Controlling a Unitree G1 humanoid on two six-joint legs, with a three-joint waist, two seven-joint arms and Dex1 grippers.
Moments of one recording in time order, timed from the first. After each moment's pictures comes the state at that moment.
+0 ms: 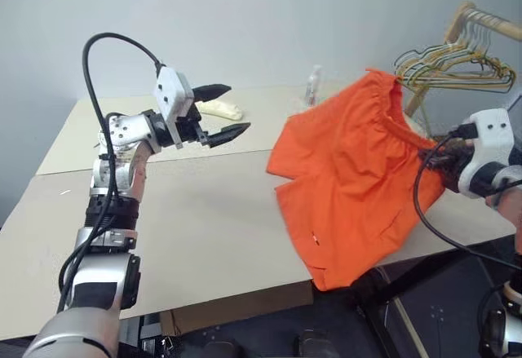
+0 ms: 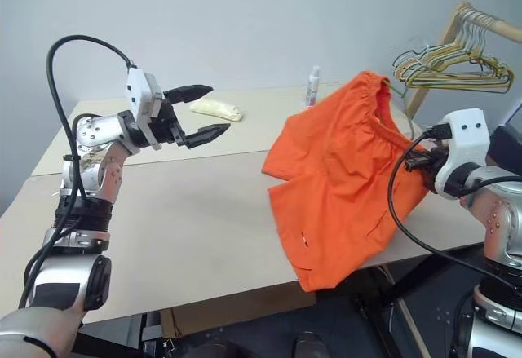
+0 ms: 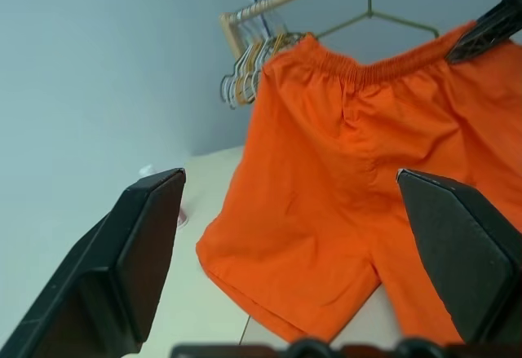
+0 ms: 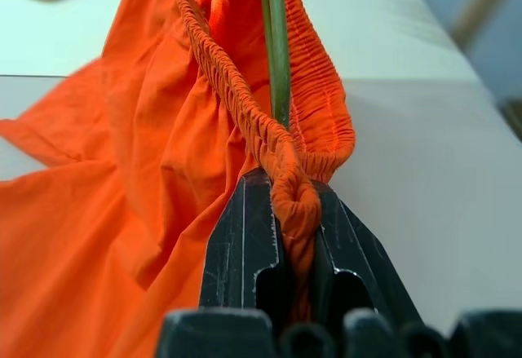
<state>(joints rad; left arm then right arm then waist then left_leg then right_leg) -0.81 0.48 0.06 0.32 -0.35 0.08 -1.08 -0.46 -0.77 -0.45 -0.24 0.36 1.26 0.38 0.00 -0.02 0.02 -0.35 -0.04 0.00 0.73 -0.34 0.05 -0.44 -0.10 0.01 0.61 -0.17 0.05</state>
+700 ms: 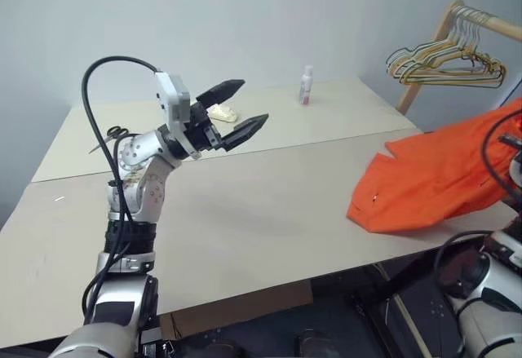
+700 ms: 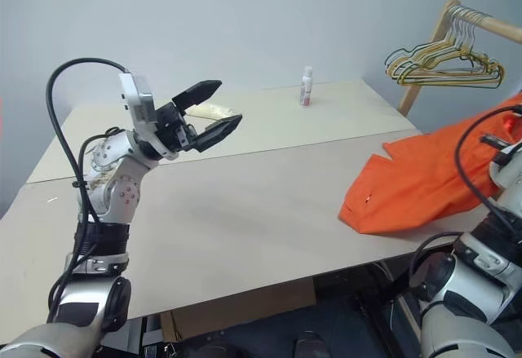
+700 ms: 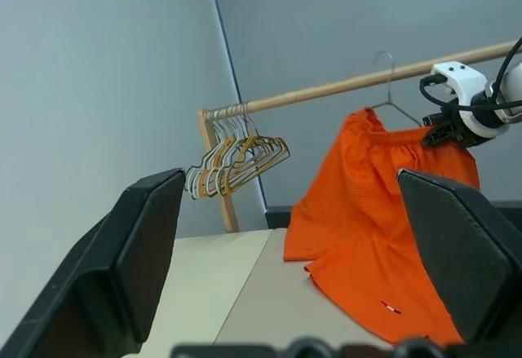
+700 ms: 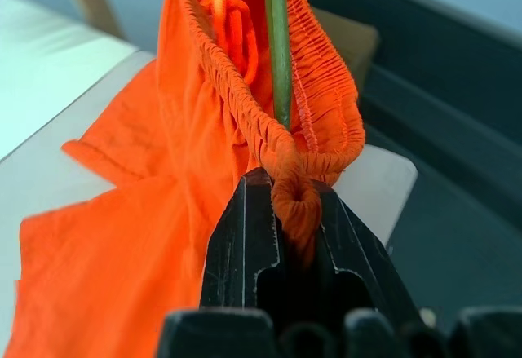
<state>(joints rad) -0.66 0.34 0.09 0.07 -0.52 0.18 -0.94 -0.86 -0.62 -0.77 0.09 0.03 1.33 -0.20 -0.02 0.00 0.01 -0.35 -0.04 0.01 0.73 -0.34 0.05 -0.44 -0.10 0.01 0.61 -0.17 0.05</state>
